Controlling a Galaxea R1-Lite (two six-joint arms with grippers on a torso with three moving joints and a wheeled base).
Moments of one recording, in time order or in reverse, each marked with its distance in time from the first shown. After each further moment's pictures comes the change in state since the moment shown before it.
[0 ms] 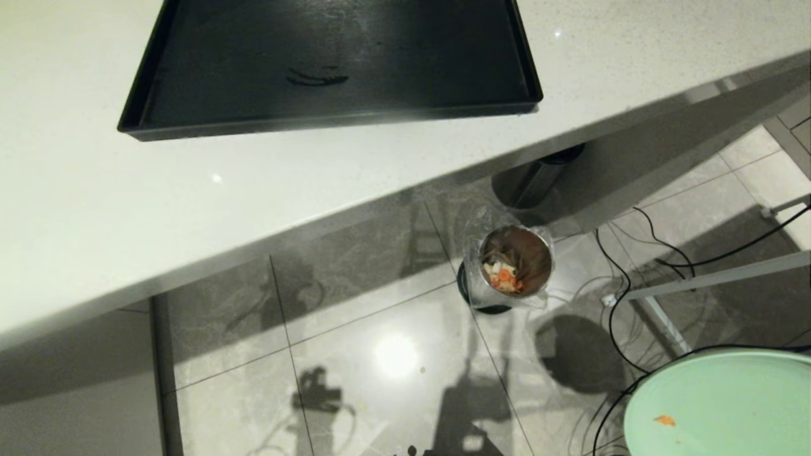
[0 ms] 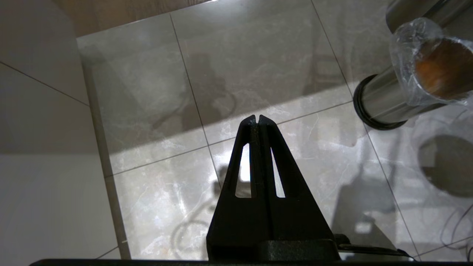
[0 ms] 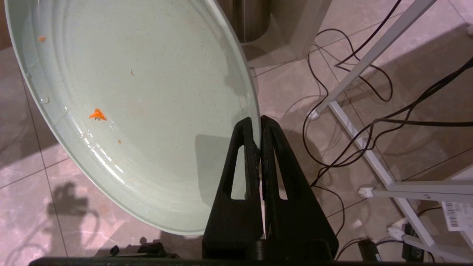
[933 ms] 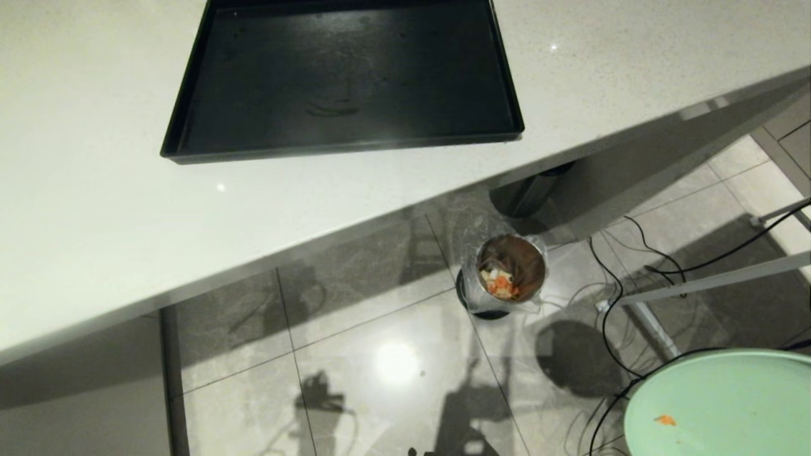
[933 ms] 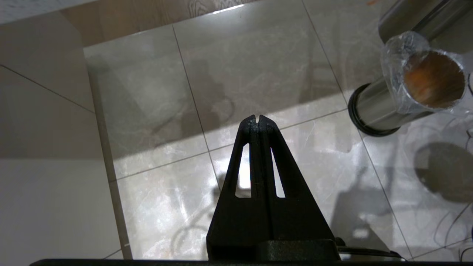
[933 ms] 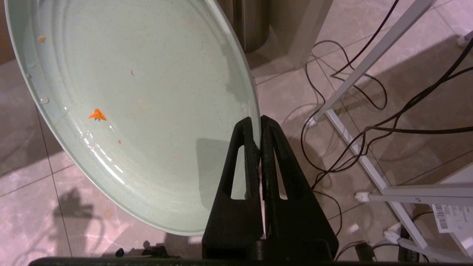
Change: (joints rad) left arm 0.000 0.000 0.000 0.000 0.000 -0.001; right arm 0.000 0.000 0.000 0.000 -0.001 0.001
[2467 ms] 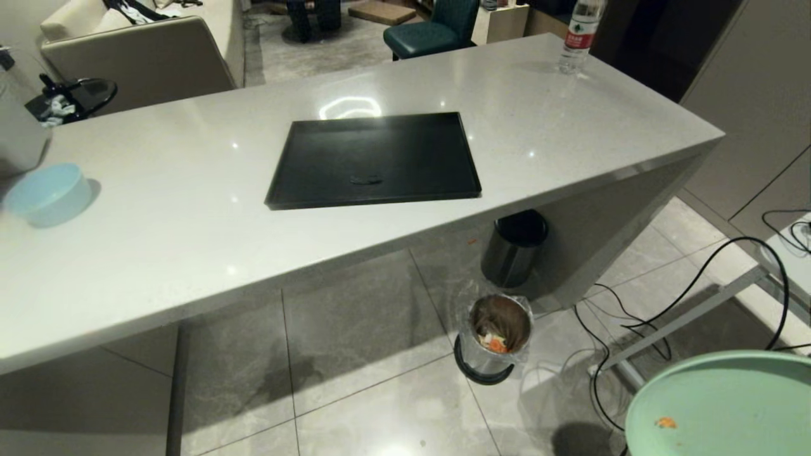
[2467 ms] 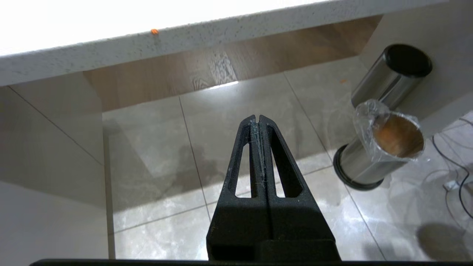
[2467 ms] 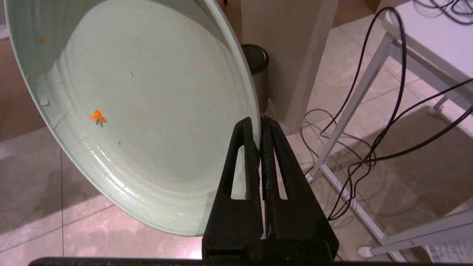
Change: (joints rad) left arm 0.000 0.000 0.000 0.000 0.000 -0.002; right arm 0.000 0.000 0.000 0.001 0.000 -0.002
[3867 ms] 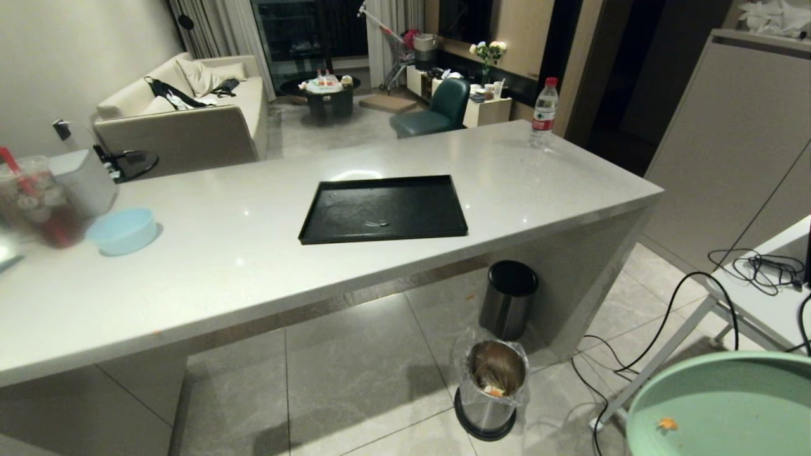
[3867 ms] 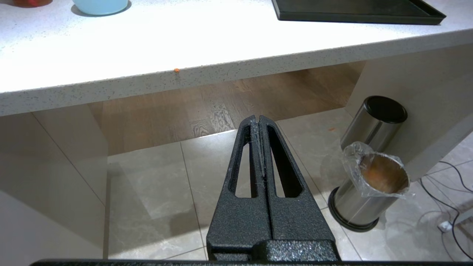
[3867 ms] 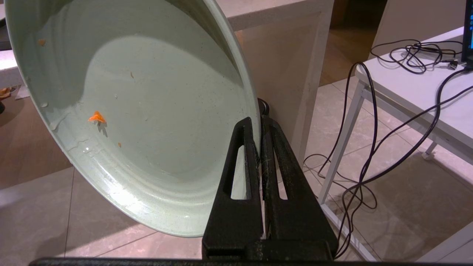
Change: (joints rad) left arm 0.000 0.000 0.000 0.000 0.000 0.001; right arm 0.000 0.000 0.000 -0.002 0.000 0.003
